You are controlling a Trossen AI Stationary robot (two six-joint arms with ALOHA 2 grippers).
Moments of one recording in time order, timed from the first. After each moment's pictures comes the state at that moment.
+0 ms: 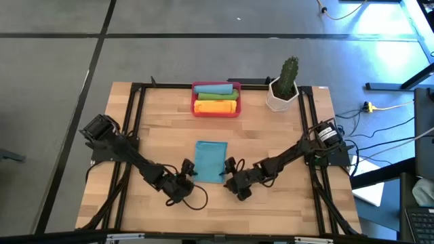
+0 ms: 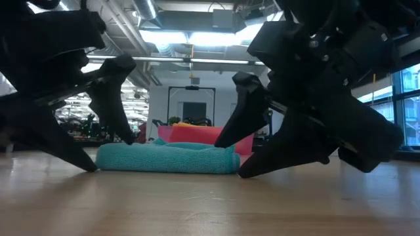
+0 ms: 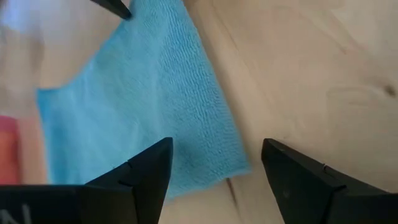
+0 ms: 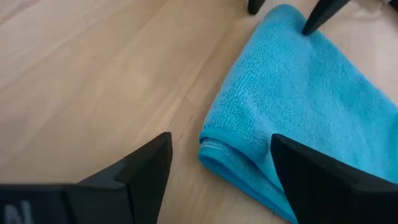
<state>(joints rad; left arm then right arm) -0.60 1.75 0.77 -0.15 -0.57 0.10 0.39 1.96 0.90 0.31 0.30 -0.35</state>
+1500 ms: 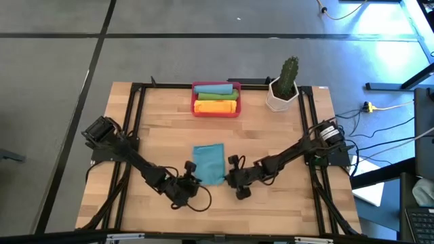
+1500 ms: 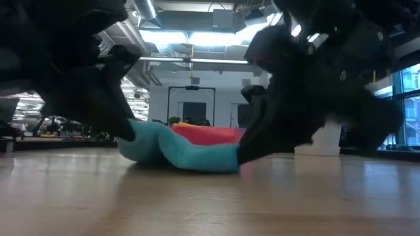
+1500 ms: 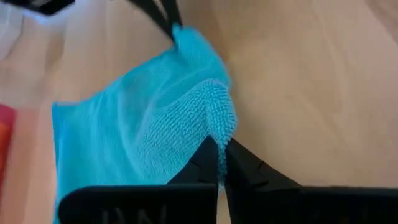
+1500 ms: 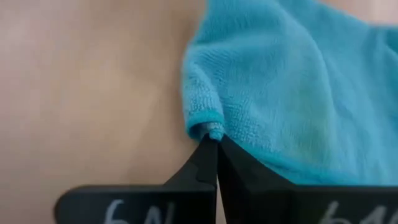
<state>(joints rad) -0.63 1.76 0.86 -0.07 -0.62 -0.07 0.39 1.92 0.89 0.27 0.26 -0.10</state>
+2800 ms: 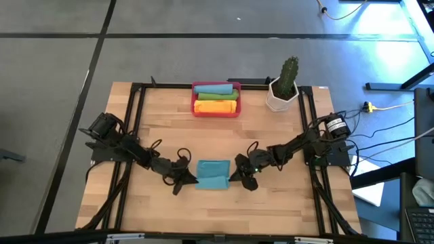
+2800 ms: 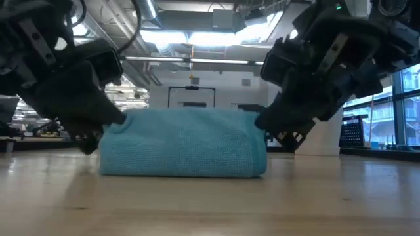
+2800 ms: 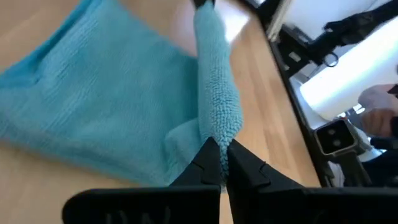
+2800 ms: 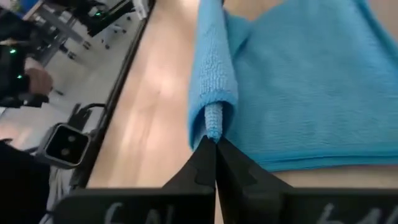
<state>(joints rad) -0.46 1.75 0.31 1.09 -0.16 -0.74 0.25 1.82 0.59 0.77 -0.21 0.57</state>
